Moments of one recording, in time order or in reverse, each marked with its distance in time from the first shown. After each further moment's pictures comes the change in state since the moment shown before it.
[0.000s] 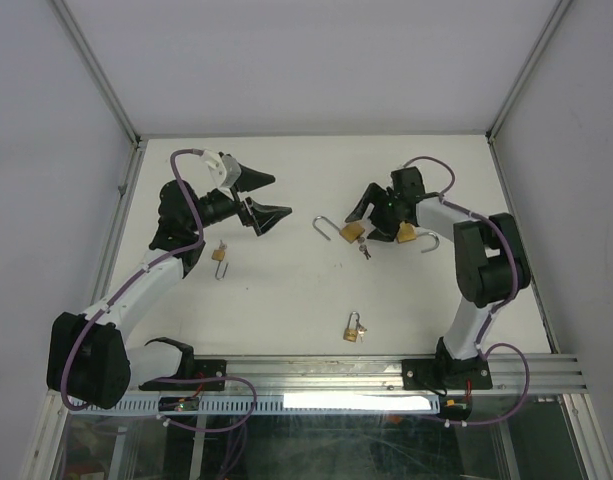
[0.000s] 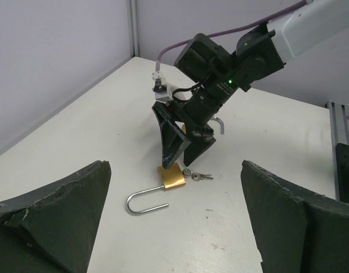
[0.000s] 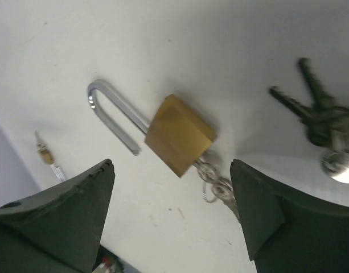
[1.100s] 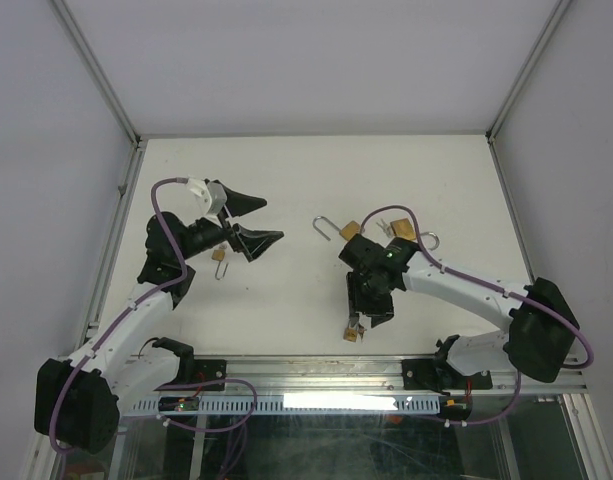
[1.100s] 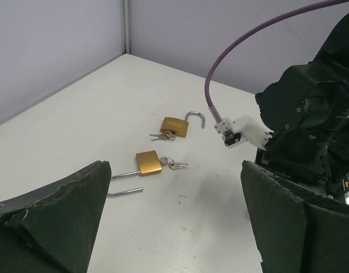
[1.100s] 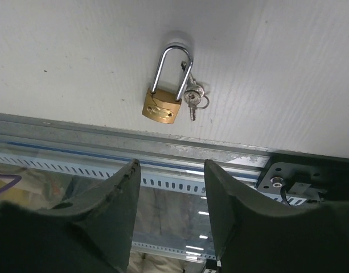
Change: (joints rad) left arm 0.000 -0.239 -0.195 -0.008 -0.031 -0.079; right arm 0.638 -0.494 -0.136 -0.842 0.334 0.066
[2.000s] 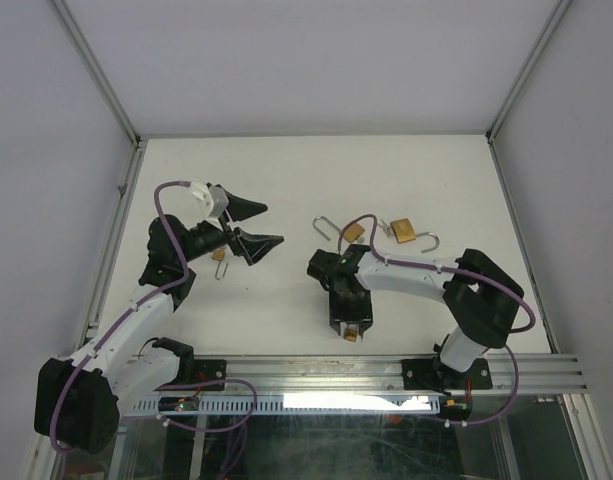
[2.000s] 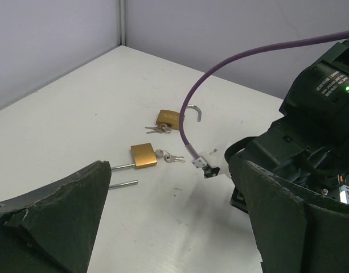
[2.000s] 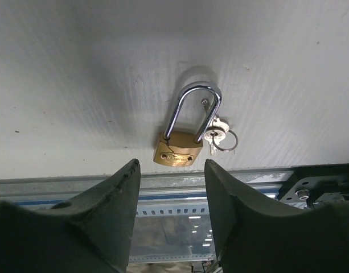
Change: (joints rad) left arm 0.000 -0.010 -0.034 -0.004 0.010 -0.004; right arm 0.143 0.300 0.082 0.040 0.095 0.160
